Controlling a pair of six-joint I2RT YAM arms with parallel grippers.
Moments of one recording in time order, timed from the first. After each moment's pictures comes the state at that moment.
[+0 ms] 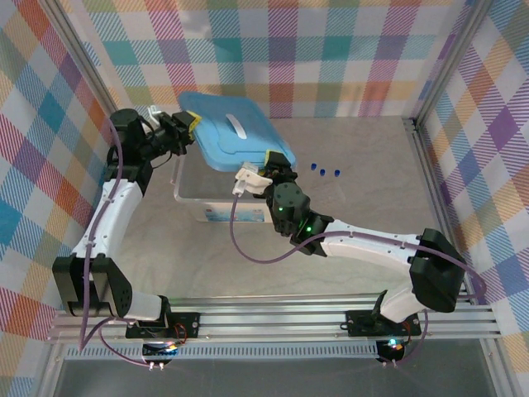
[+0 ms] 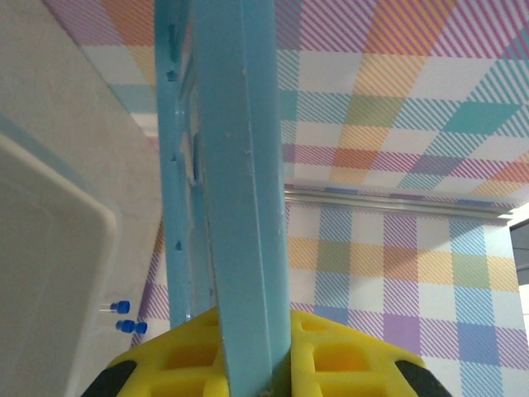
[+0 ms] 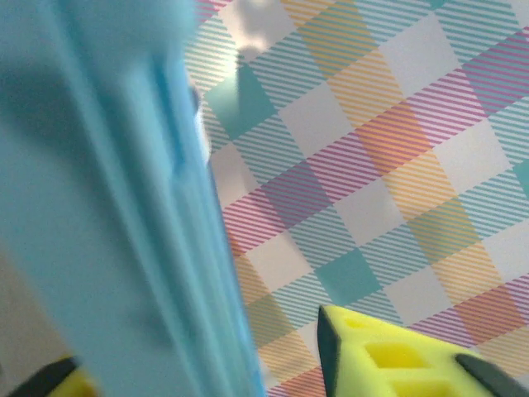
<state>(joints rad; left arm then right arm) -0.01 1.40 1.25 0.01 0.75 -1.49 1.05 1.49 1.03 0.55 0.80 -1.05</state>
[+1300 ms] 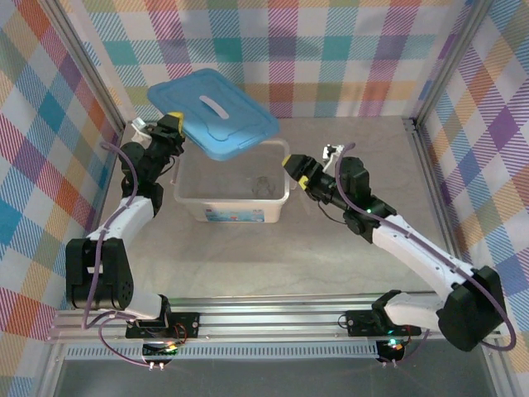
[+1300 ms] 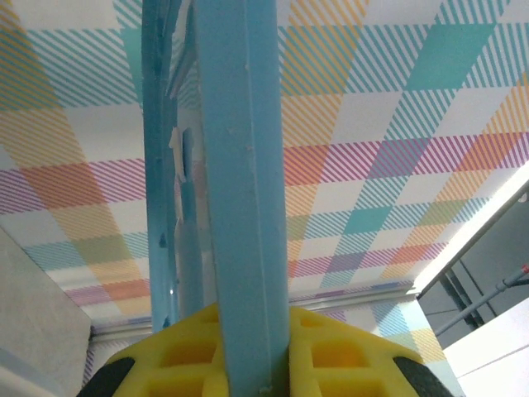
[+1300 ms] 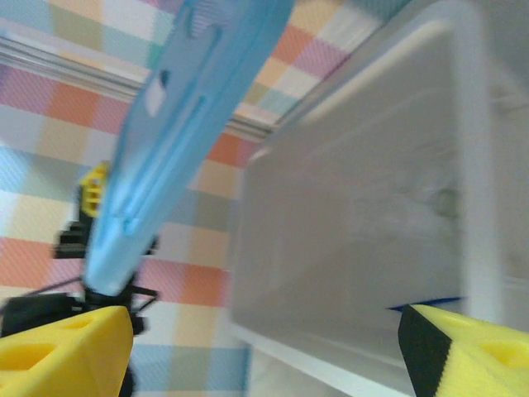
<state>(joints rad) 0.01 1.44 0.90 0.79 0.39 -1.62 0.58 1.21 0.90 0.12 -0.24 1.14</state>
